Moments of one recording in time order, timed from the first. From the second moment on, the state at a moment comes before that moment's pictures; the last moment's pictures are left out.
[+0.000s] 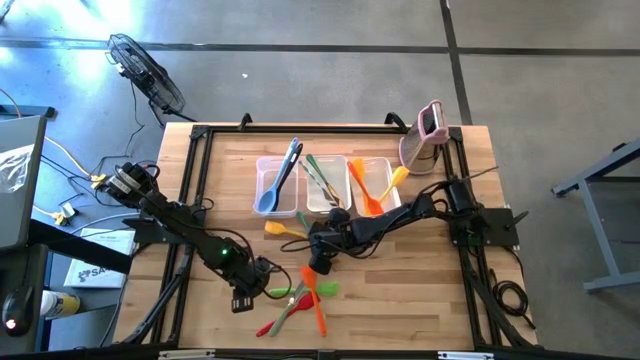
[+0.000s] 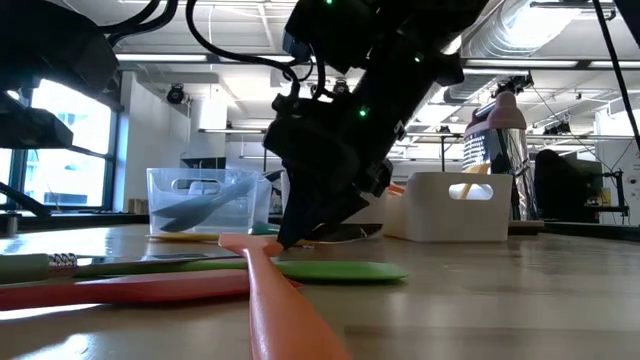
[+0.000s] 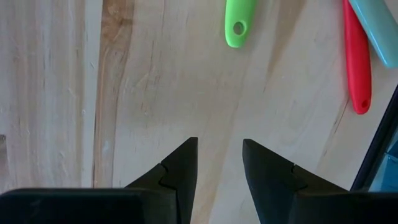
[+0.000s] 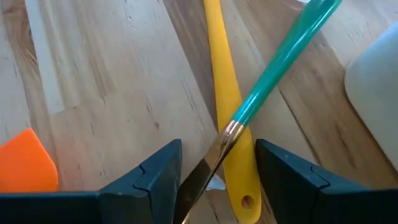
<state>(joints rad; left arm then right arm) -0.61 1.56 0.90 -0.62 0.14 -0.83 0.20 2.13 1.33 -0.22 0.27 0.54</state>
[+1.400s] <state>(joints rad) -0.61 1.56 0.90 -0.61 0.14 -0.83 0.28 2.02 1.32 -0.29 0.37 0.45</state>
